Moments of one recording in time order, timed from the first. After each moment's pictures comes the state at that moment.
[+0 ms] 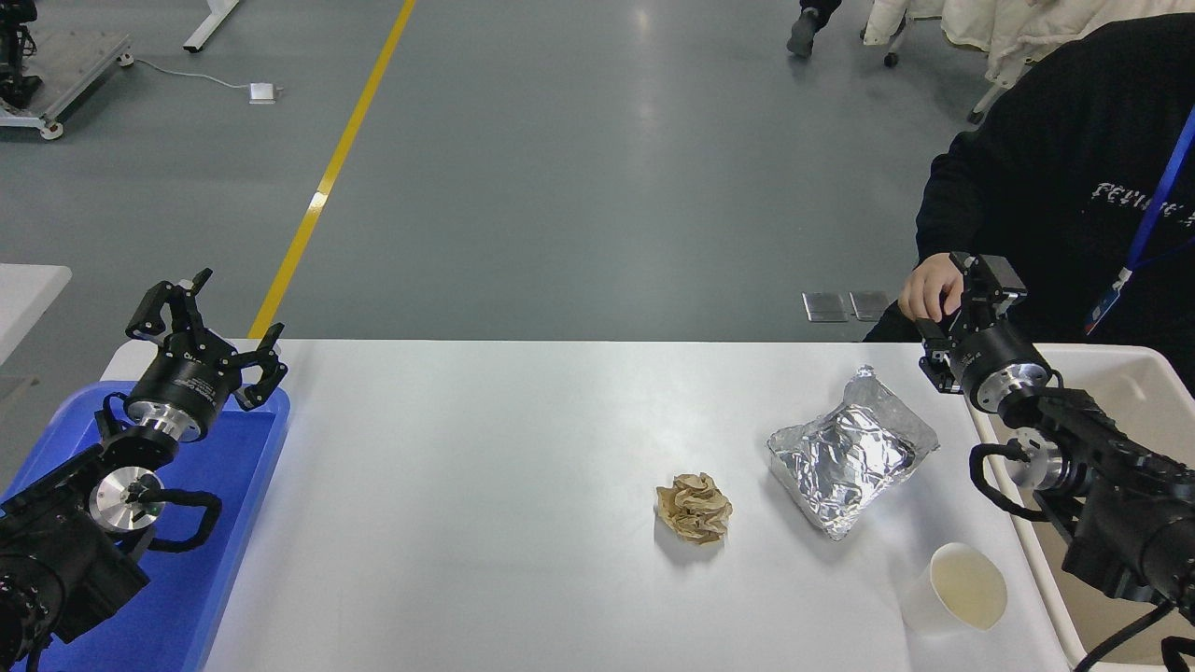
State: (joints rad) left arm -0.66 0.39 -0.64 -0.25 -0.12 -0.67 -0.44; right arm 0.78 -0.32 0.50 0.40 -0.18 0.06 0.43
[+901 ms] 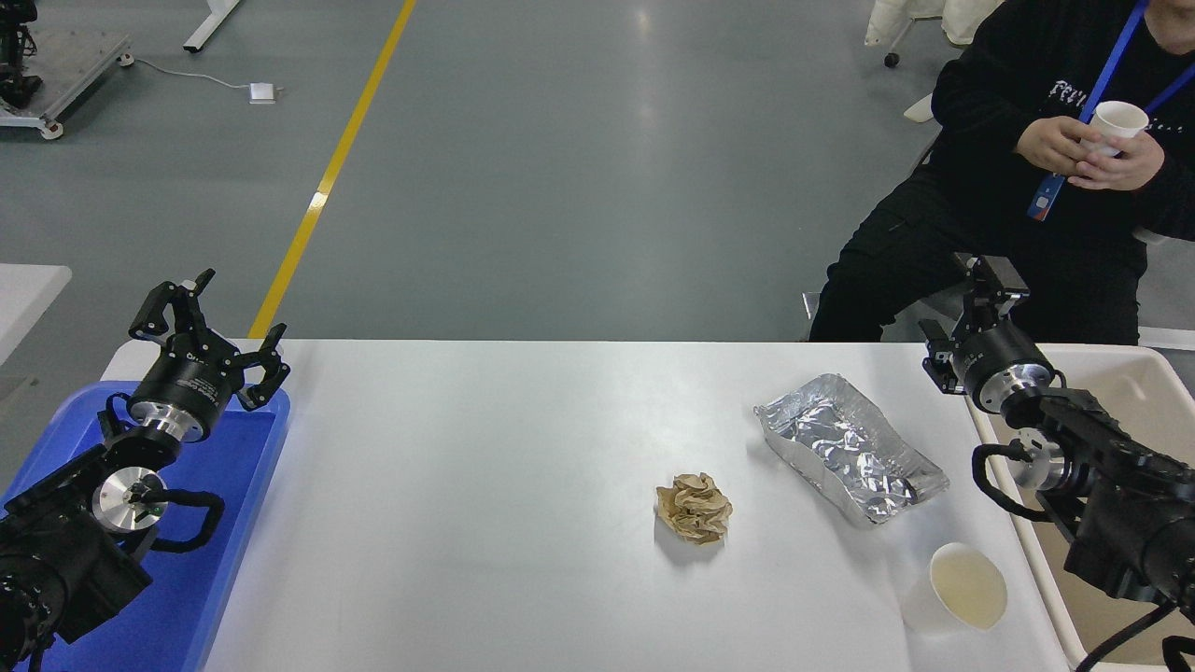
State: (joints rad) left arm -0.66 0.39 -0.64 -0.25 -0.12 -0.67 -0.44; right arm 0.78 -0.31 0.49 0.39 -0.18 0.06 0.43
